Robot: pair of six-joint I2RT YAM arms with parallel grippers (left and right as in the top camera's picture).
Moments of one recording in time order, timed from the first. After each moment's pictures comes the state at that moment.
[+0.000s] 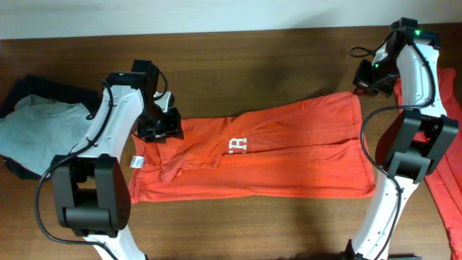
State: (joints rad) left arm -0.10 1.95 1.56 -1.21 0.27 -0.15; right arm -0.28 2.41 2.26 -1.36 -0.23 0.20
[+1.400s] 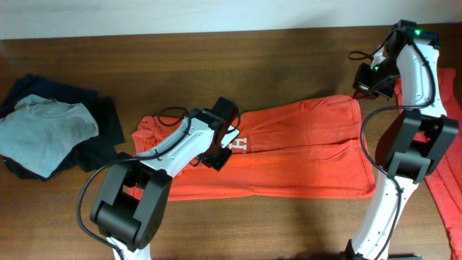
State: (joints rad) left arm -0.54 1.95 1.31 -0.92 -0.05 0.12; right arm -0.28 2.41 2.26 -1.41 -0.23 0.15
